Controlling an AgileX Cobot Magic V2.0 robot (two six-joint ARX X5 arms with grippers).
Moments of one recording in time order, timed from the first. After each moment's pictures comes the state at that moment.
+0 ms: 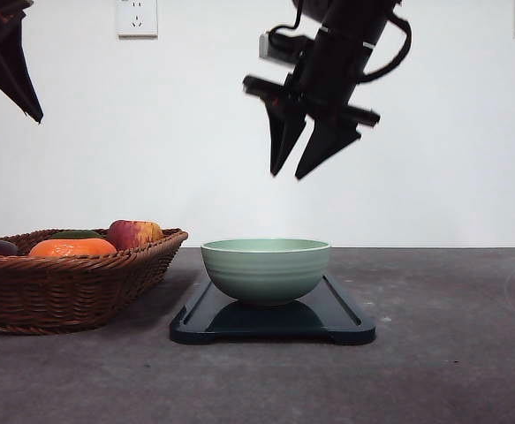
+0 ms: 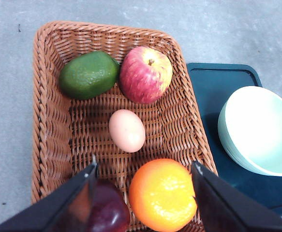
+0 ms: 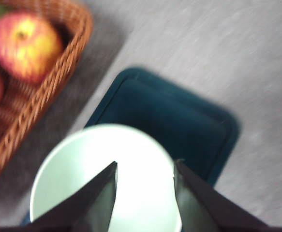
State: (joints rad) left_arx -0.13 1.09 0.92 -0.53 0.21 -0.17; right_arx 0.52 1.85 1.58 -0.63 -0.10 0.09
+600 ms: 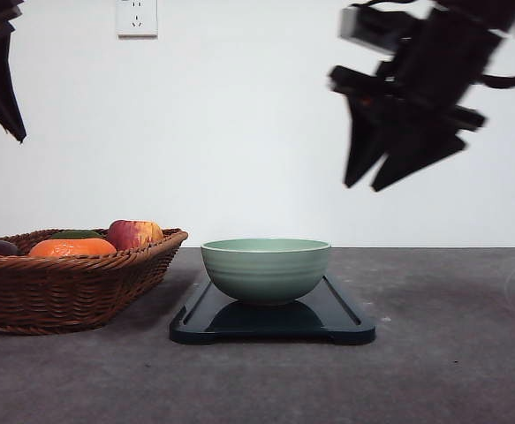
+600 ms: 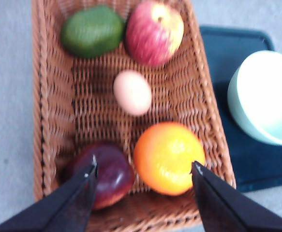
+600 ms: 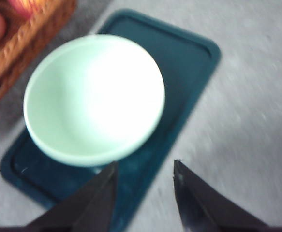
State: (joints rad) left_arx -0.13 1.09 0.92 -0.66 0.21 -0.17; right_arx 0.49 1.33 0.90 -0.33 -0.10 0.09
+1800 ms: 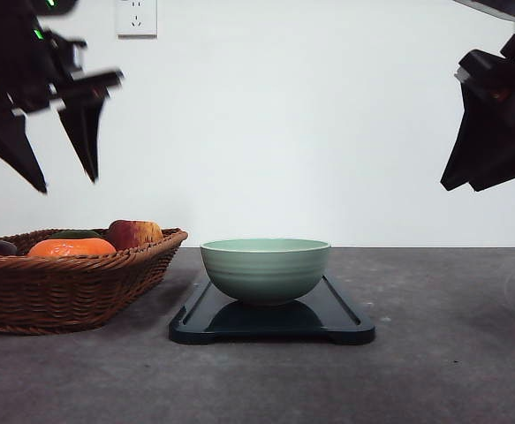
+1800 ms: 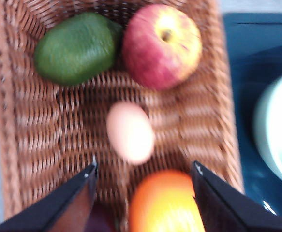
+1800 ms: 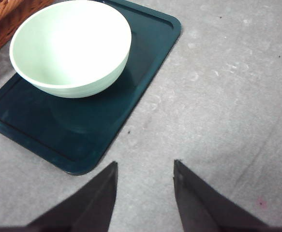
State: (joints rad) left_arx -0.23 1.65 1.40 -0.84 0.08 -0.21; right_arx 0.44 0.95 0.59 -0.30 -0.07 0.02
